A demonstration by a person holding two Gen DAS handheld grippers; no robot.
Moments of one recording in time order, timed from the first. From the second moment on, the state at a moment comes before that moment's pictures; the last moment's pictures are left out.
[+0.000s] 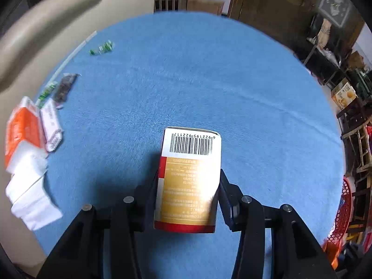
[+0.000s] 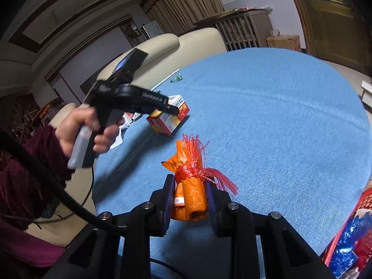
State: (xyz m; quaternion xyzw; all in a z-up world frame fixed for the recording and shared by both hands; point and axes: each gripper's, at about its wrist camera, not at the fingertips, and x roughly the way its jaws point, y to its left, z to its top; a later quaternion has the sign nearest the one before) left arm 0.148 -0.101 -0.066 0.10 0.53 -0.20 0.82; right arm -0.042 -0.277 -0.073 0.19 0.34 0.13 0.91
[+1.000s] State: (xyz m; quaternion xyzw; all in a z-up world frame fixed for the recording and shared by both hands) left arm -0.148 -0.160 0.088 0.20 0.23 -0.24 0.92; right arm -0.240 -0.334 0.025 0.21 0.19 0.01 0.96
